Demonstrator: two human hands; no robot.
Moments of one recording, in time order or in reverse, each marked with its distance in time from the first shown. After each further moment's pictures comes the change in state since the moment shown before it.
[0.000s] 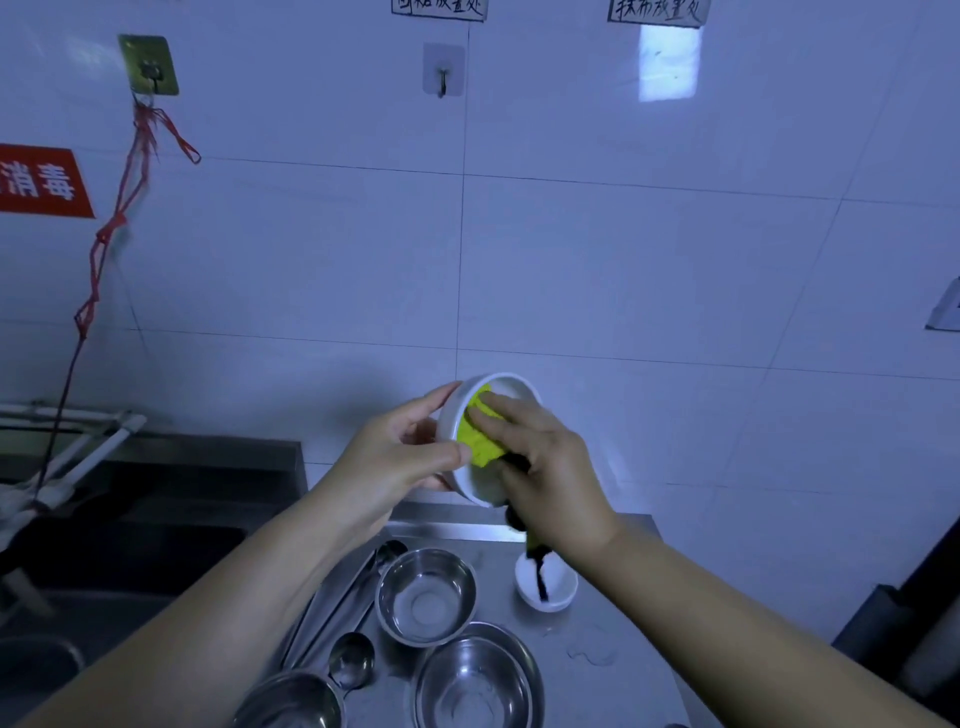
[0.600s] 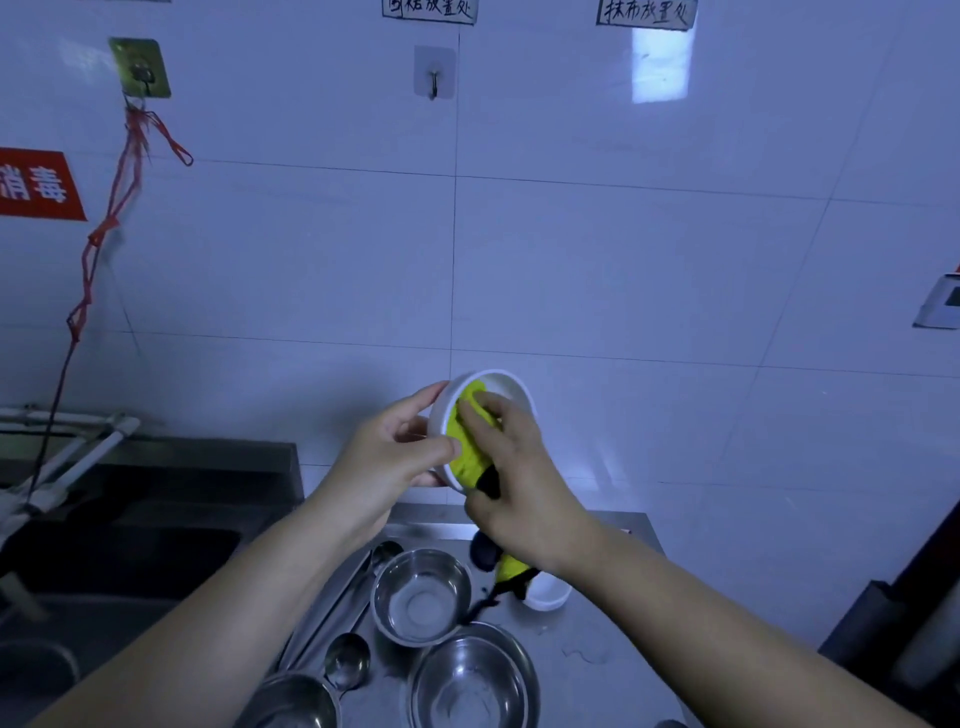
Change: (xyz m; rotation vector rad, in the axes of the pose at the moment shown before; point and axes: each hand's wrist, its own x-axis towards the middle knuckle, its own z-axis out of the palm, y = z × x) left_hand 0.001 -0.006 0.006 -0.047 0.098 -0.005; right_hand -0.004 -0.016 -0.001 0.021 -0.278 0.216
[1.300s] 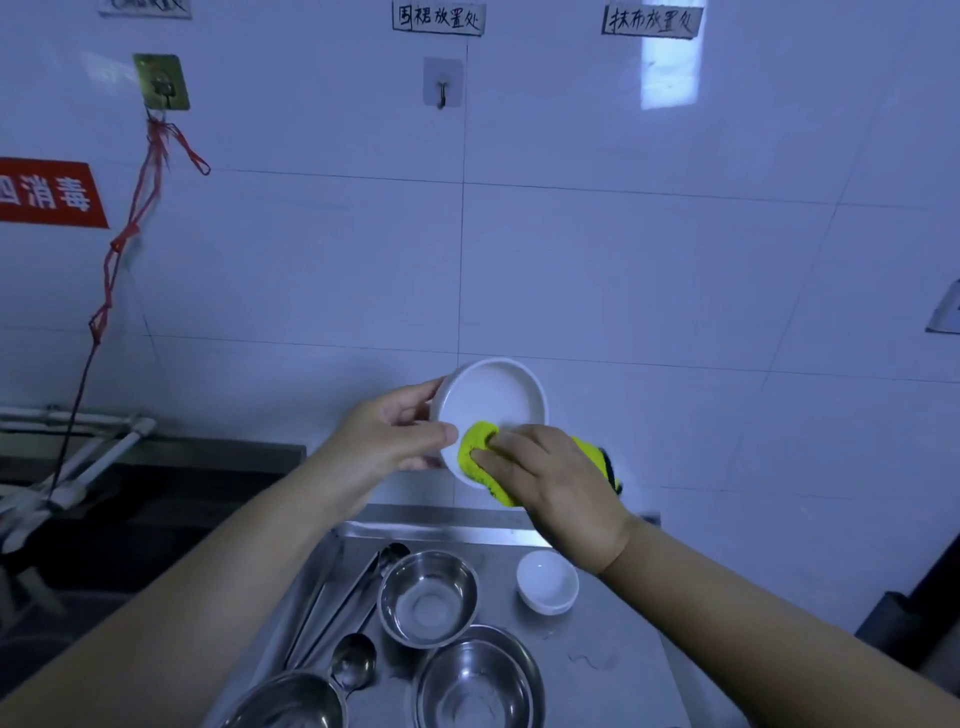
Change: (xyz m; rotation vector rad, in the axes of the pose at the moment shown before) left_hand 0.003 0.019 -0.012 0.106 -0.122 0.017; right_hand -0.004 0.055 -0.008 -0.571 0.188 -0.615
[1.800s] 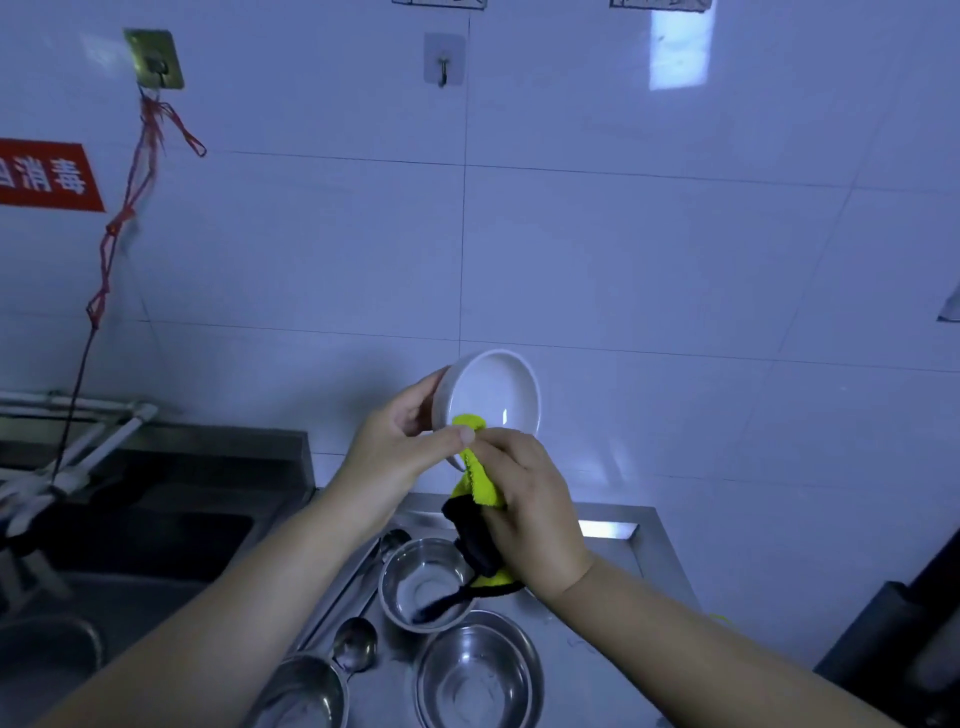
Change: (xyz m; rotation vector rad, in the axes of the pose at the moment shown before) left_hand -0.003 -0.023 0.021 -0.071 0.108 0.173; right_hand 0.005 -0.046 0.020 0.387 0.171 0.441
